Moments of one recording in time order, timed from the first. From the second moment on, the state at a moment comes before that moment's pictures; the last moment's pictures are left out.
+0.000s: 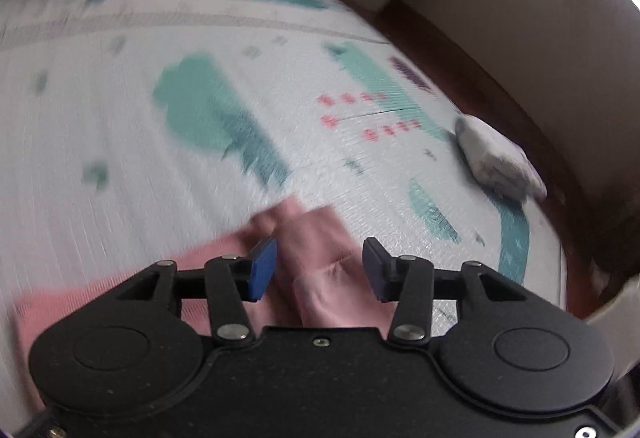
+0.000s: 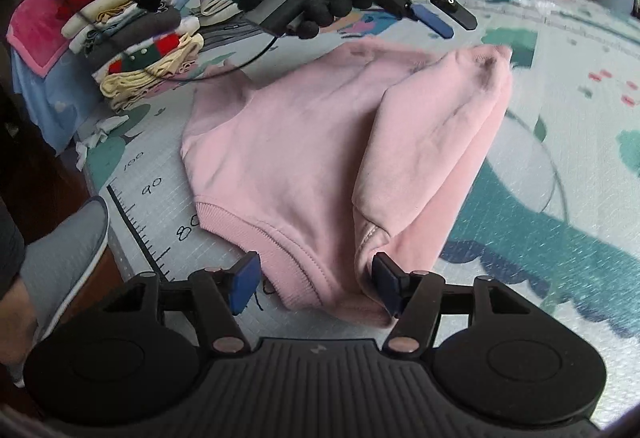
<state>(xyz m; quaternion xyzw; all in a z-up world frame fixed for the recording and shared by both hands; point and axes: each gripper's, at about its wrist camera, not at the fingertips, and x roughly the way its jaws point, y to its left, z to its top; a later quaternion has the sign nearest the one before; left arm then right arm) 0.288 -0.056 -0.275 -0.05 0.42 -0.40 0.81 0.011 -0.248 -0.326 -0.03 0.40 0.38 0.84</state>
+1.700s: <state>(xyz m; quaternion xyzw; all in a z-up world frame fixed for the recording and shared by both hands) 0.222 -0.115 -0.255 0.23 0.39 -0.45 0.77 0.024 -0.228 -0.322 -0.09 0.36 0.35 0.86</state>
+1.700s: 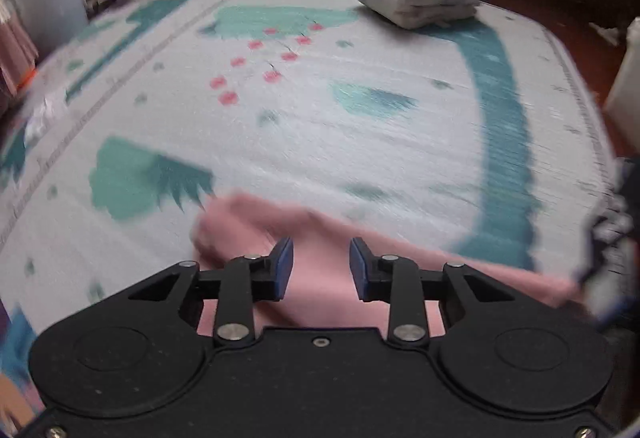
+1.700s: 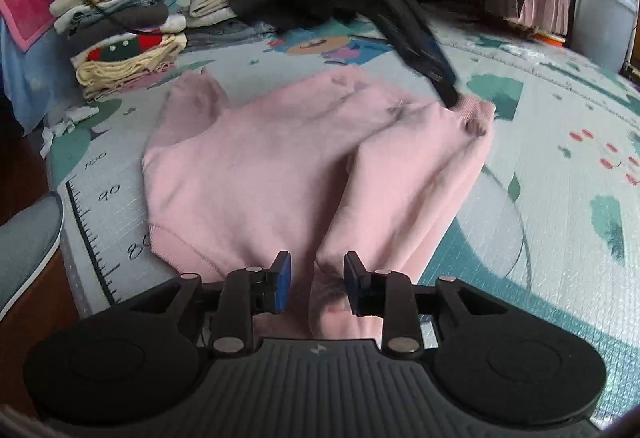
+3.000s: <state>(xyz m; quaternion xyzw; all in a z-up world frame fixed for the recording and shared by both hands) 0.215 -0.022 -0.287 -0.02 0.45 -0.43 0.78 0.021 -0.229 -0.322 -0.12 0.35 0.34 0.86</state>
